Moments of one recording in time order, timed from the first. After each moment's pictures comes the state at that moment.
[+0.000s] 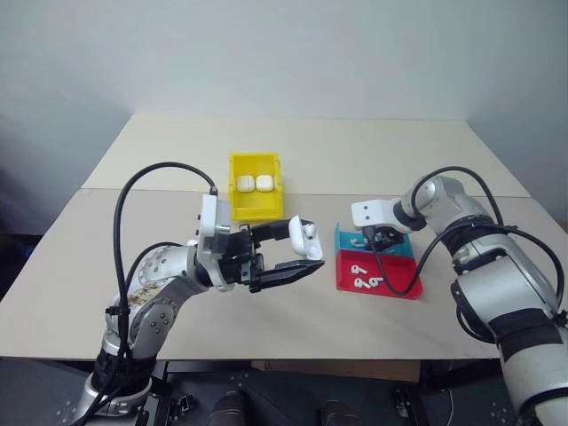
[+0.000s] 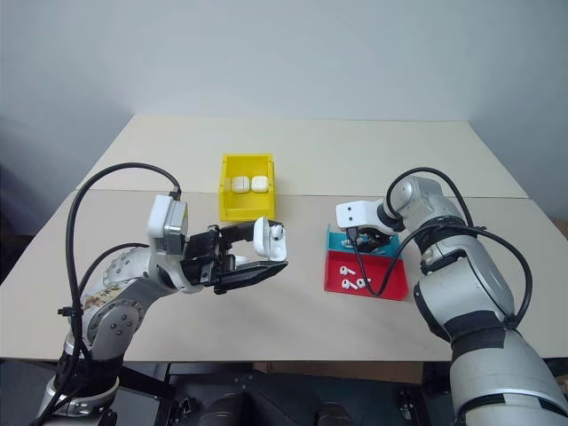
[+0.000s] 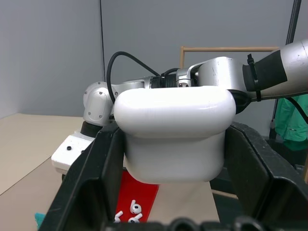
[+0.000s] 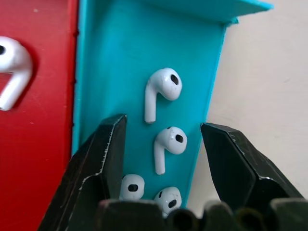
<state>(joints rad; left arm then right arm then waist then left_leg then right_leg) -0.41 0.44 -0.02 -0.44 -0.76 0.46 -0.97 -1.29 -0.56 0.55 1.24 -0.42 -0.26 1.17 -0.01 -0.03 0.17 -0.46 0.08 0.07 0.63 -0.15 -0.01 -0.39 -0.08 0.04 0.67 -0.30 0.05</state>
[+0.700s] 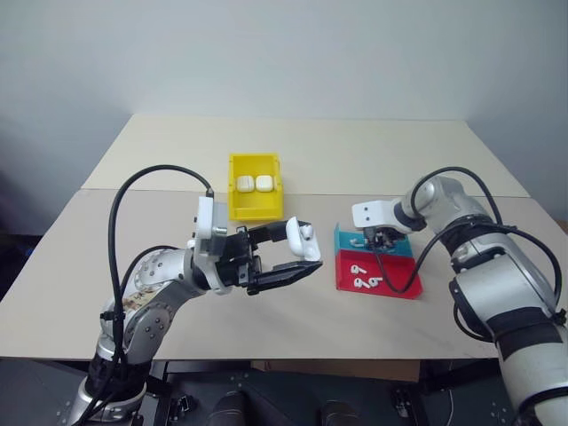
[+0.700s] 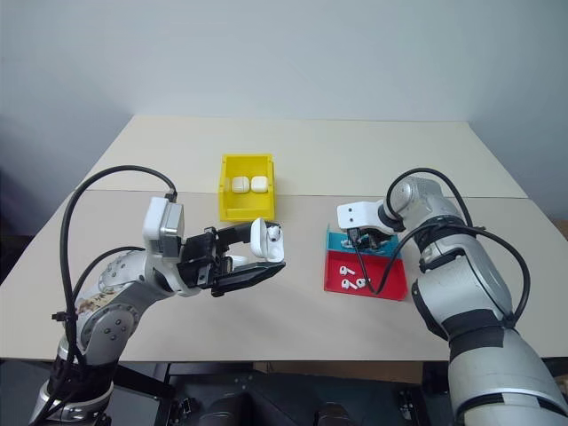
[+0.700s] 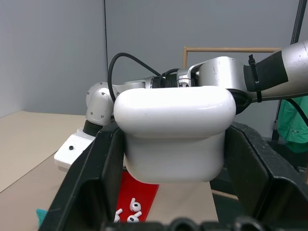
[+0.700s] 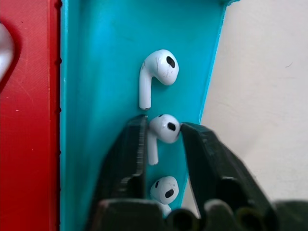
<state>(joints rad) -0.39 0.47 -0.02 -0.47 -0.79 0.46 -0.93 -1.29 -0.55 0.53 1.27 -0.47 -0.26 1.16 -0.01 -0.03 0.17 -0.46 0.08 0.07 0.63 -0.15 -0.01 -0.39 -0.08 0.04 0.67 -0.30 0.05</state>
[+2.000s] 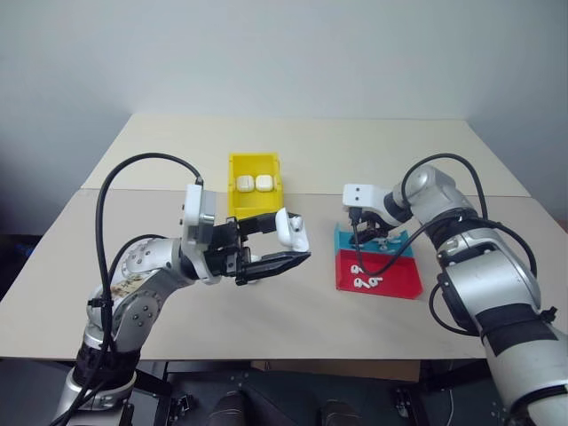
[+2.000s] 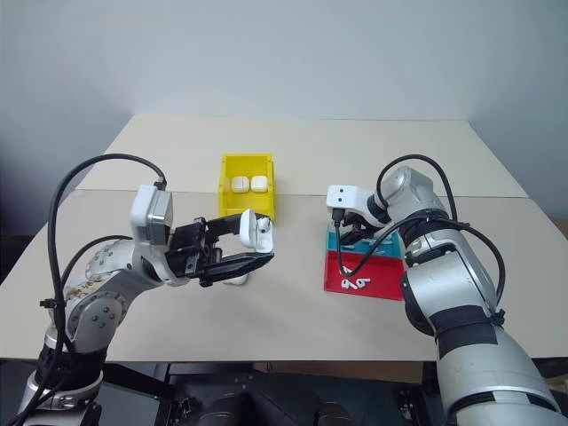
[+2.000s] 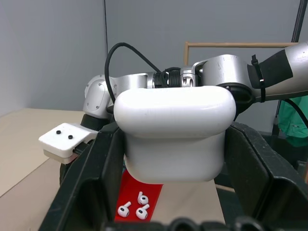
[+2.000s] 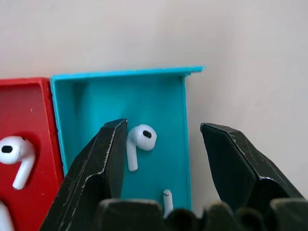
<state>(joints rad) -0.43 0.52 0.02 -0.42 -0.83 0.49 -0.96 -1.33 -0.48 0.39 1.23 -0.41 0.01 1.22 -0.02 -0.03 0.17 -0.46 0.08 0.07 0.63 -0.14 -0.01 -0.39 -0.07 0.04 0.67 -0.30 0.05</state>
